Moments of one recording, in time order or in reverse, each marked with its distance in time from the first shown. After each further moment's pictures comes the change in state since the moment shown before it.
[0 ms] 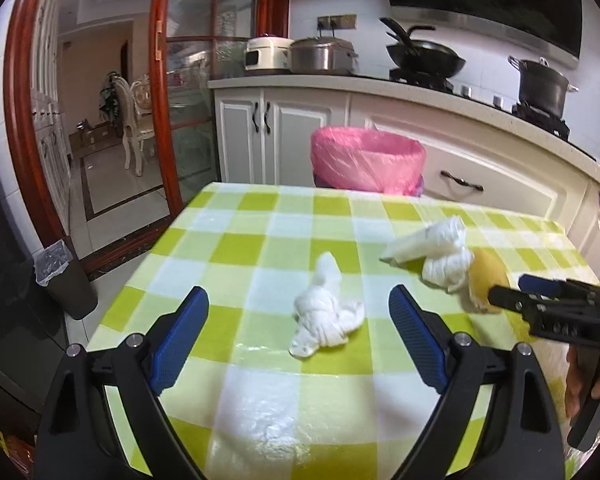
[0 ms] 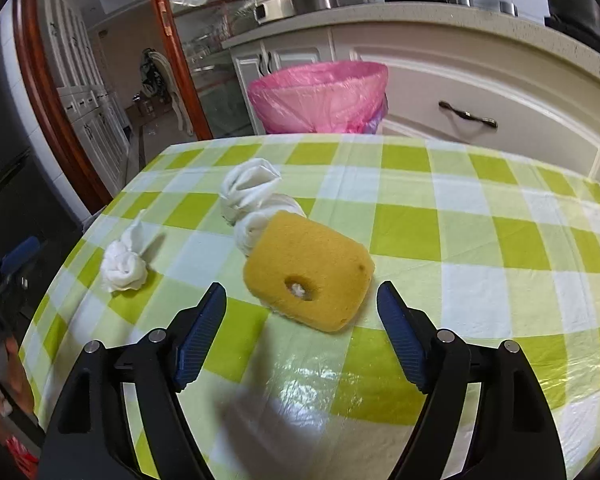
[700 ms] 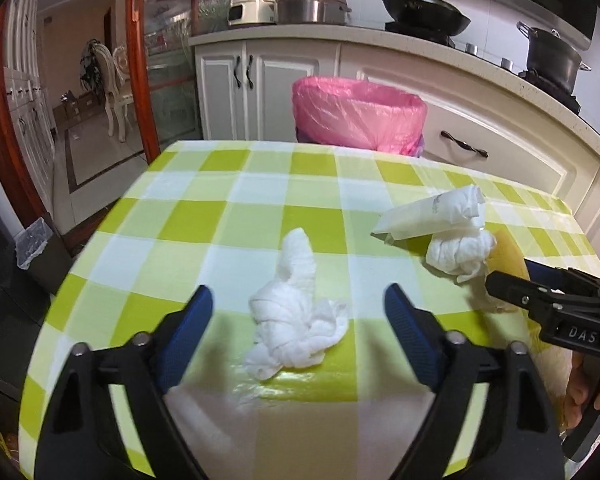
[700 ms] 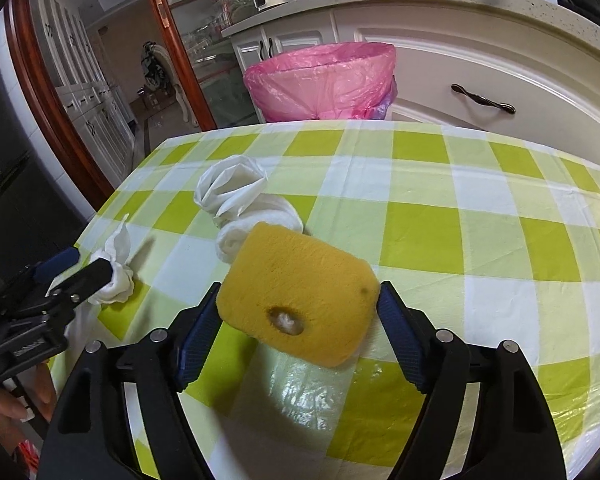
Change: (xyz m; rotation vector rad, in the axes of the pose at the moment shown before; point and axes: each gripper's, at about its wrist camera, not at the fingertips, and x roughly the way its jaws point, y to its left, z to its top) left arm 0.075 -0.021 0.007 0.003 0.170 -0.041; right arm 0.026 -0.008 0.010 0.009 0.045 0.042
